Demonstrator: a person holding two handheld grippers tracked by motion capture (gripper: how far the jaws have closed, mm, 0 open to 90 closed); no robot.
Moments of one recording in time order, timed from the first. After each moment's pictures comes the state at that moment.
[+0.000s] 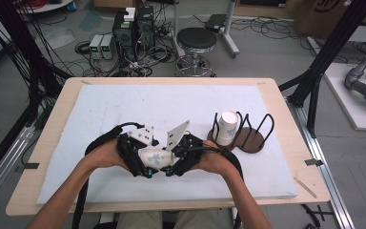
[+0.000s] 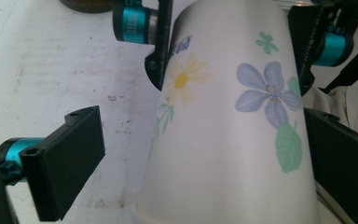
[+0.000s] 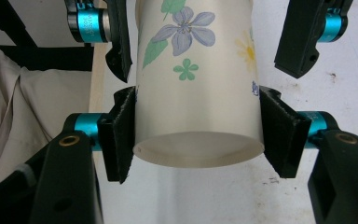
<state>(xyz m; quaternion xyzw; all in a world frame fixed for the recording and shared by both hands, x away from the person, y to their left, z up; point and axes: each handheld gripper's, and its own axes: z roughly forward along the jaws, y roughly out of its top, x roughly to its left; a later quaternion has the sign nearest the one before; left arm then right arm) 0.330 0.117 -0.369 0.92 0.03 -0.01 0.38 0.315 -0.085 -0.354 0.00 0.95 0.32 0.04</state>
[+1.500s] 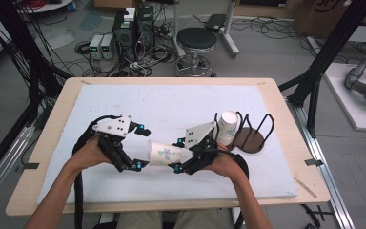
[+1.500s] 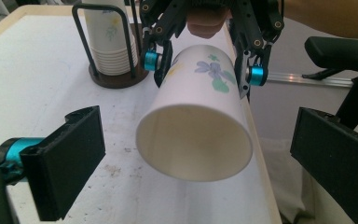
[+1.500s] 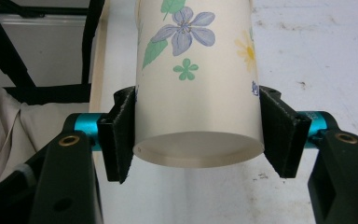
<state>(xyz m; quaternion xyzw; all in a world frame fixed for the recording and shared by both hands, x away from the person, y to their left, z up) 0.322 0.159 -0.347 0.85 0.03 0.02 0.53 0.315 -0.125 -0.359 0.03 0.91 0.42 0.05</state>
